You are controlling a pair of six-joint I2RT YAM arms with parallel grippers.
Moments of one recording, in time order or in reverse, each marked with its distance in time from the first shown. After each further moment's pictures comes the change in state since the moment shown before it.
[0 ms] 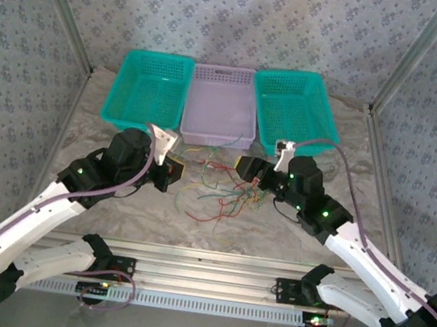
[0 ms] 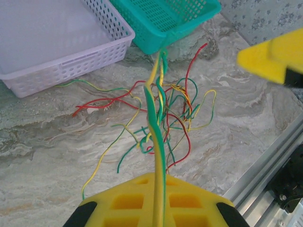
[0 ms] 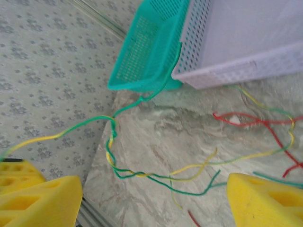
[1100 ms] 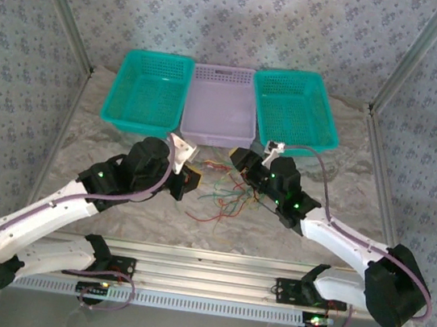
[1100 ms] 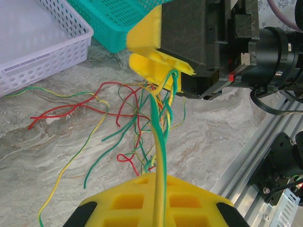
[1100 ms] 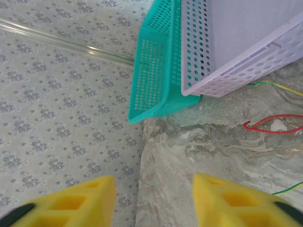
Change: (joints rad) left arm -0.127 0.055 -0.061 0.148 -0.005 -0.026; right arm 0.003 0.255 -0.136 0.532 0.061 0.362
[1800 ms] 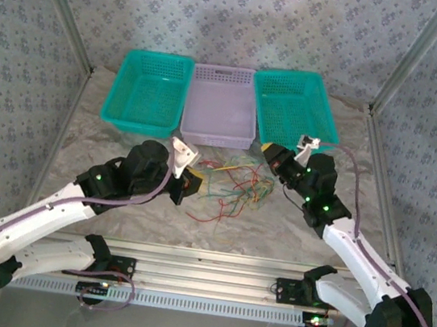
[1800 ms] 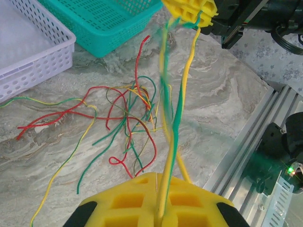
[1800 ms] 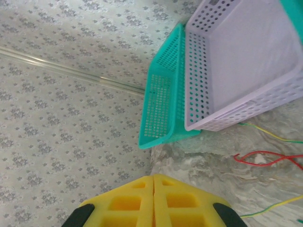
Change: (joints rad) left arm -0.022 -0.035 -0.007 -0.006 0.019 0.048; right arm -0.315 -0.217 0.004 -0.188 -0.219 -0.066
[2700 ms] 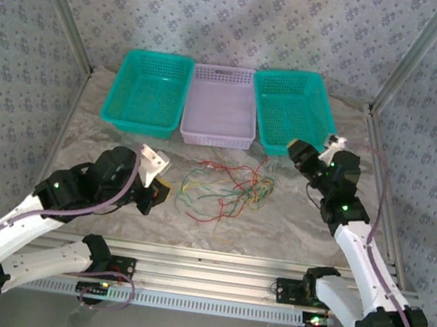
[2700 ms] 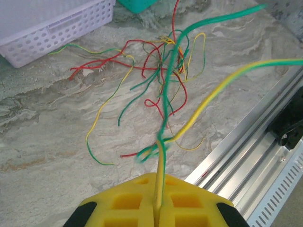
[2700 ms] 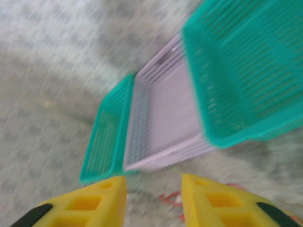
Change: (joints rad) left arm 0.011 -0.148 0.090 -0.403 -0.085 0.027; right arm -0.149 -0.046 0.063 -0.173 -0.031 -0.294
